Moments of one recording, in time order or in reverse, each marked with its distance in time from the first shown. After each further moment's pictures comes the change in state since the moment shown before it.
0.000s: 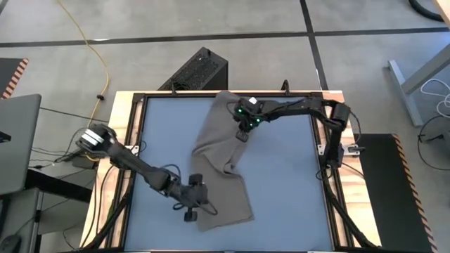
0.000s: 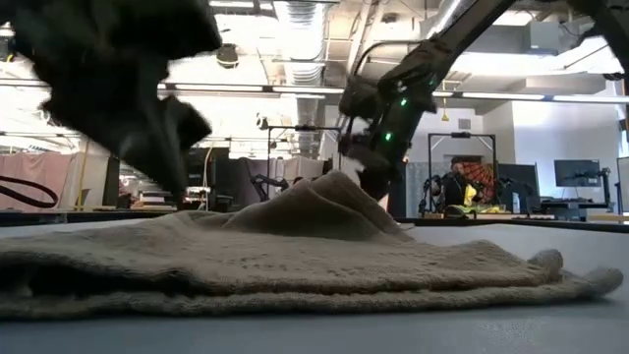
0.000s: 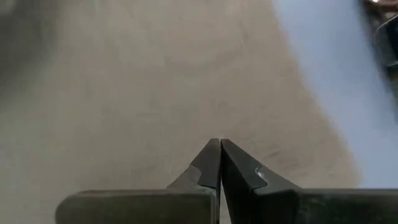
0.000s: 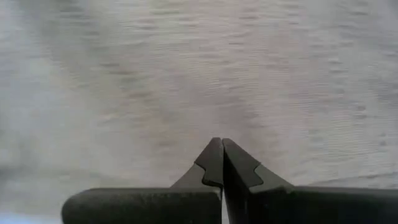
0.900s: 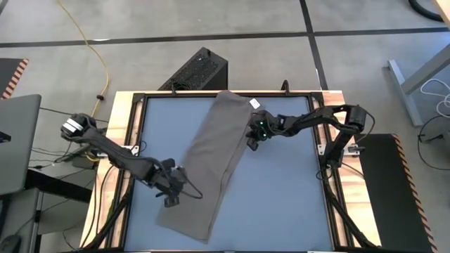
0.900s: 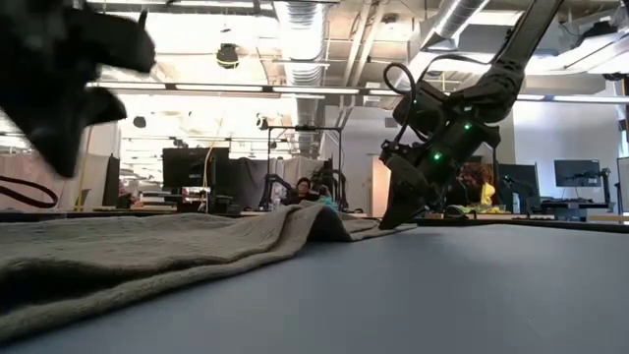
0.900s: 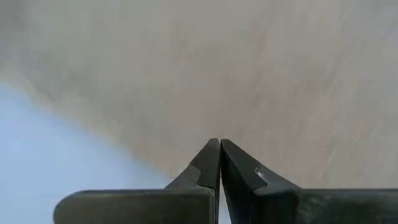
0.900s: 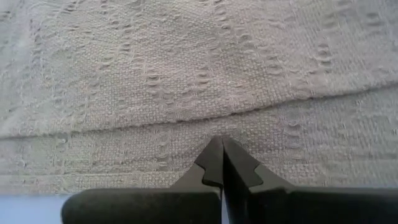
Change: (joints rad) left arm -0.020 -0.331 -0.002 -0.662 -0.025 -0.236; right arm 0.003 -0.150 -0.511 0.560 -0.020 0.162
